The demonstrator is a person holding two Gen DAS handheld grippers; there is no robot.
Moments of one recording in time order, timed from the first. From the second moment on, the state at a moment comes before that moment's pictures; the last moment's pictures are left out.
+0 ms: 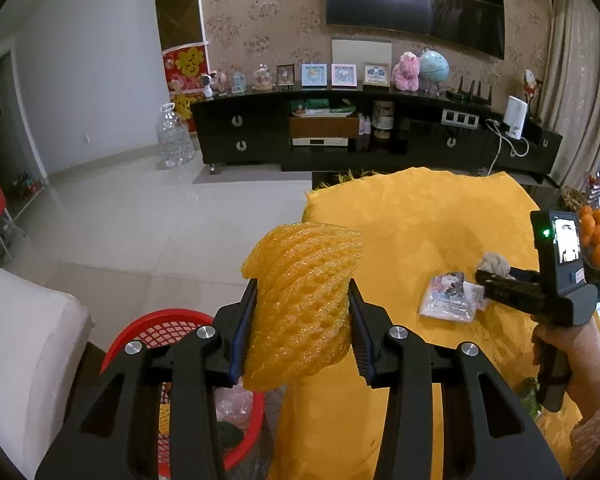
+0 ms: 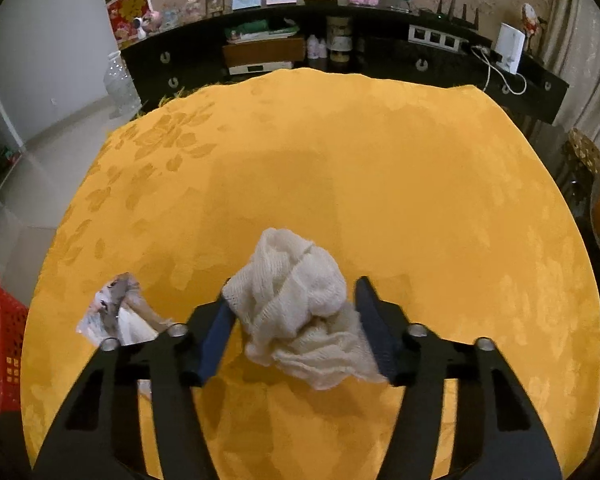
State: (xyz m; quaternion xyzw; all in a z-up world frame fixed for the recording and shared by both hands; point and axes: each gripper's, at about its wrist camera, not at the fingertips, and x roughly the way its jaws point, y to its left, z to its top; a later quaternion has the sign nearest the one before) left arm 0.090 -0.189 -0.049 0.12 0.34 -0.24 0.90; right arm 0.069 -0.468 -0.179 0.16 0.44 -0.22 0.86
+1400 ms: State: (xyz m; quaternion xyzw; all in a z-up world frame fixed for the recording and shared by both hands) left arm 0.078 -0.120 -0.003 0.08 0.27 -0.19 0.94; right arm -0.003 -0.339 -0.003 0.12 0.26 -0.14 0.95
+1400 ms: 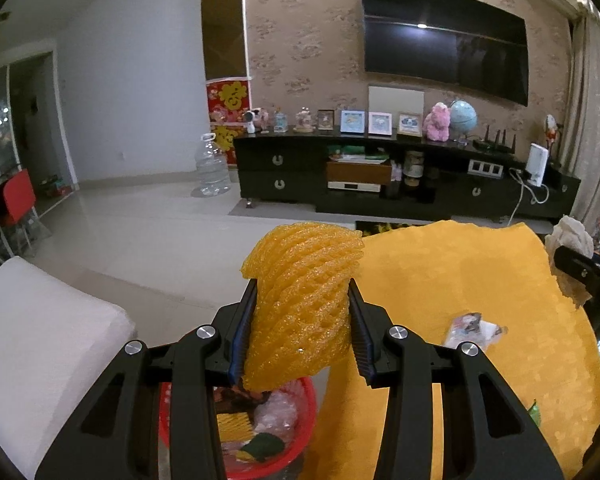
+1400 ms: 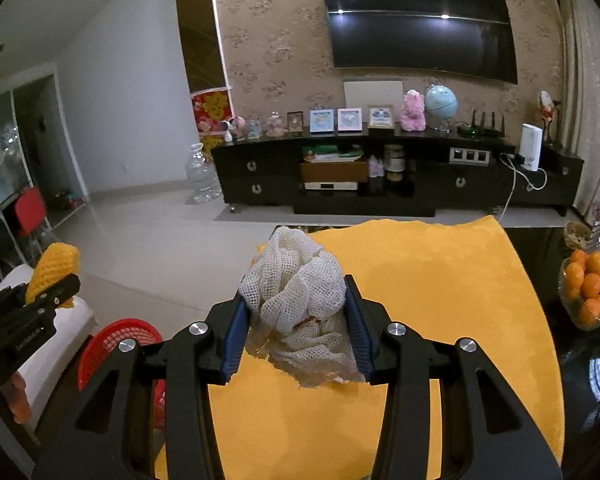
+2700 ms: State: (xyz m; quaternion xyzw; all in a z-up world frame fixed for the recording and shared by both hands) left arm 0.127 -0.011 -0.029 0.05 0.33 -0.10 0.94; right arm 0.100 -0.225 -0.040 0.09 0.33 -0.01 0.94
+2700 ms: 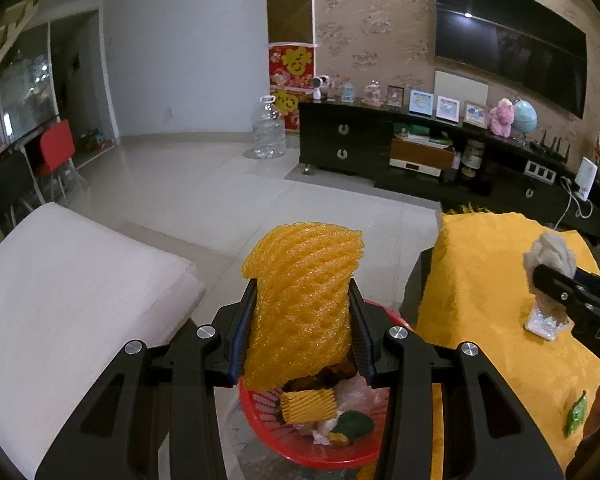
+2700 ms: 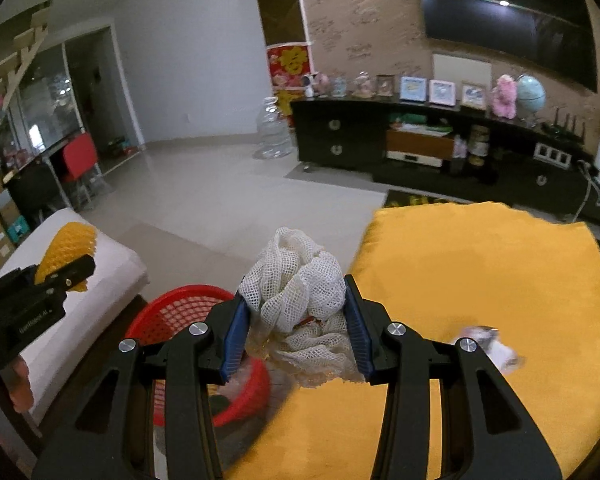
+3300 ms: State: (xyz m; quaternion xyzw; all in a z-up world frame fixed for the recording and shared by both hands) left arm 0.152 0.005 -0.075 0.04 0.41 -0.12 0.91; right arm 0.148 -0.166 -0.101 0.08 0.41 0.06 0.91
